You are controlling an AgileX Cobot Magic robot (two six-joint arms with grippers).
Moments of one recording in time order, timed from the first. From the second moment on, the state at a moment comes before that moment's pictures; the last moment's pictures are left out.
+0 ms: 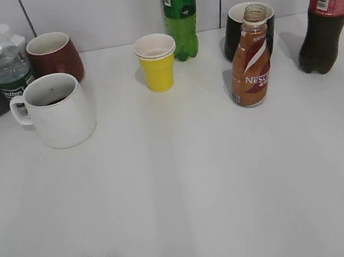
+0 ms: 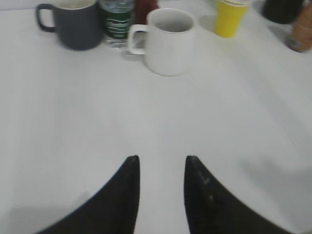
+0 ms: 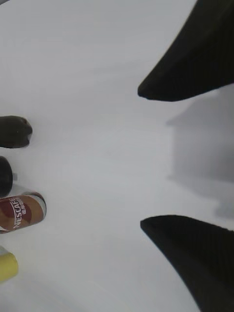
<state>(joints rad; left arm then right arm) -0.32 -0.01 -0.52 0.02 1.07 -0.09 0.24 -0.01 -0.50 -0.02 1.05 0.09</state>
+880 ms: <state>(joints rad) 0.02 -0.01 -0.52 0.02 1.07 -0.09 0.06 -0.01 -0.50 -0.01 1.05 0.09</state>
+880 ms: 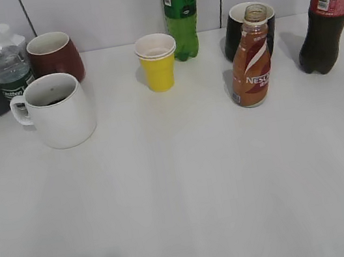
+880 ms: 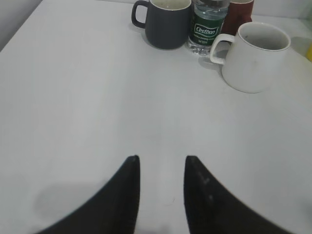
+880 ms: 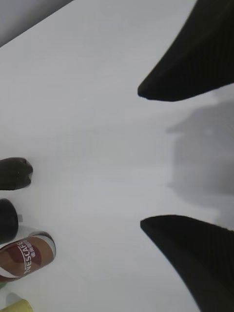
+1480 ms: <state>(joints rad) 0.02 -0.01 -0.52 0.02 1.07 -0.09 0.06 -0.01 -0.50 -0.01 1.05 0.09</state>
